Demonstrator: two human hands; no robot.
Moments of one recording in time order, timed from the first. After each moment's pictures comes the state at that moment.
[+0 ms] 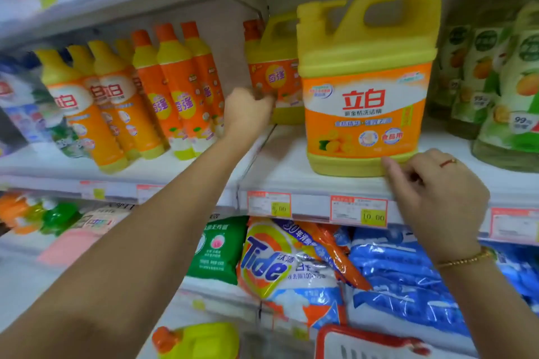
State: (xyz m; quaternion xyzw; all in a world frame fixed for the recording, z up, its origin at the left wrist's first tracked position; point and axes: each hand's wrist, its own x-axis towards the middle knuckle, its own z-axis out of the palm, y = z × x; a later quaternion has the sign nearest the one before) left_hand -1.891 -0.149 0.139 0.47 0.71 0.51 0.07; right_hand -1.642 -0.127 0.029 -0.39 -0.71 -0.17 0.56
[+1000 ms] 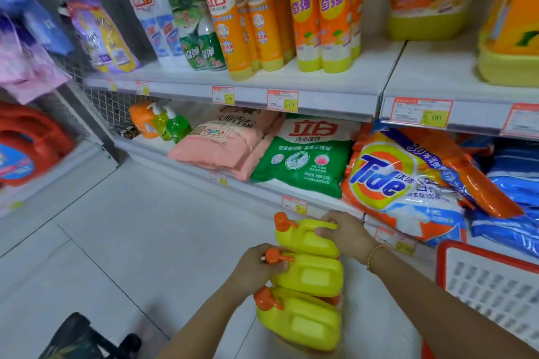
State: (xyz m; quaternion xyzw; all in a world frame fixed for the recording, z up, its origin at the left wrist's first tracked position) left_hand -1.967 -0.474 -0.146 0.28 0.81 0.36 0.37; right_hand -1.851 -0.286 -0.157 -0.31 -0.81 0.49 0.10
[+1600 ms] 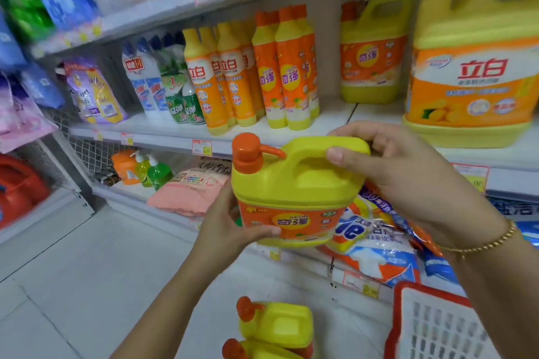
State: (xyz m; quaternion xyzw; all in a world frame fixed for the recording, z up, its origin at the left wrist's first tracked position) left_hand -1.929 -0.425 0.032 0.46 0.68 0.56 0.14; right_hand -1.736 -0.289 0.114 -0.13 -0.74 0.56 0.35
